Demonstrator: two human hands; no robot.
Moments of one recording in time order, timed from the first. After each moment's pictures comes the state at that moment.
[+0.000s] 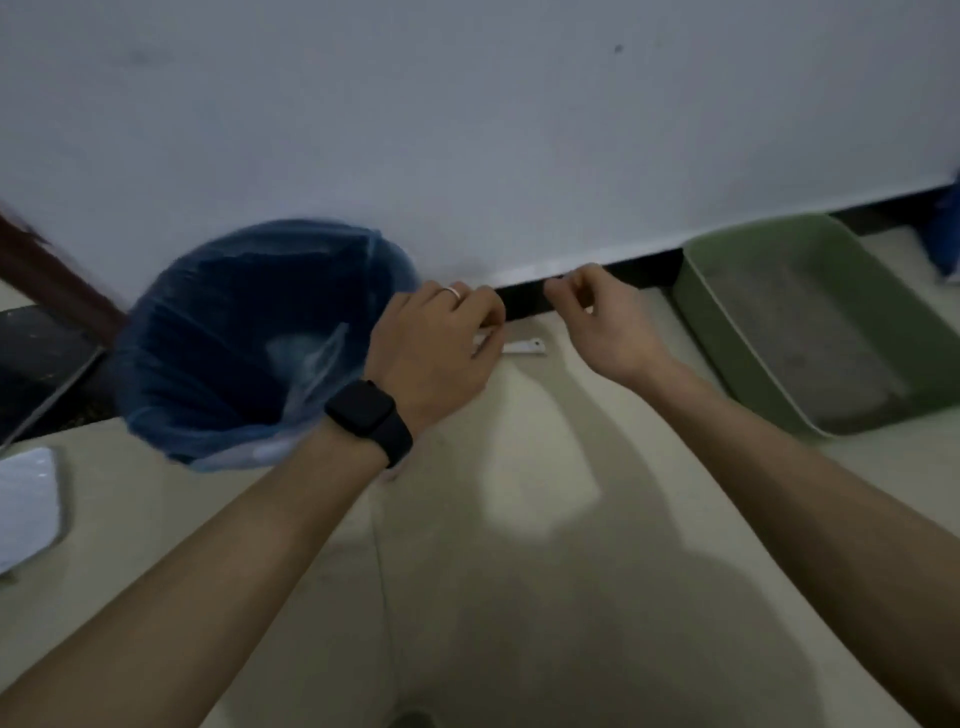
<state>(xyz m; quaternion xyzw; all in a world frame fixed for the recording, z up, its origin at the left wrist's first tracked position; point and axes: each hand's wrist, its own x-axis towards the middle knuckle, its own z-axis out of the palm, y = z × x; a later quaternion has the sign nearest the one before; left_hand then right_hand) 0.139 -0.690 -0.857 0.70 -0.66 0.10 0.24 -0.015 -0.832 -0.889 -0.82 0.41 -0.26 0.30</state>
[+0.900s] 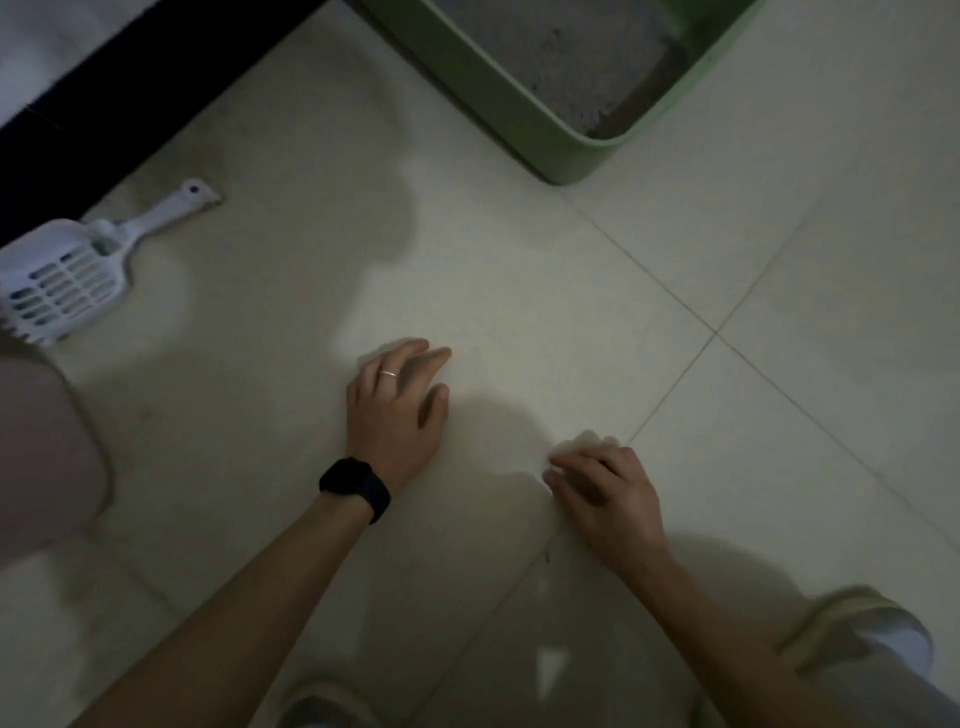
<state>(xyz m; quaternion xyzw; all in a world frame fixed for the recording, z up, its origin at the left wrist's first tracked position) -0.049 -0.698 -1.142 0.65 -0.72 -0.19 0.18 -0.307 -0.600 -1.130 -0.67 0.68 -0.20 0.22</state>
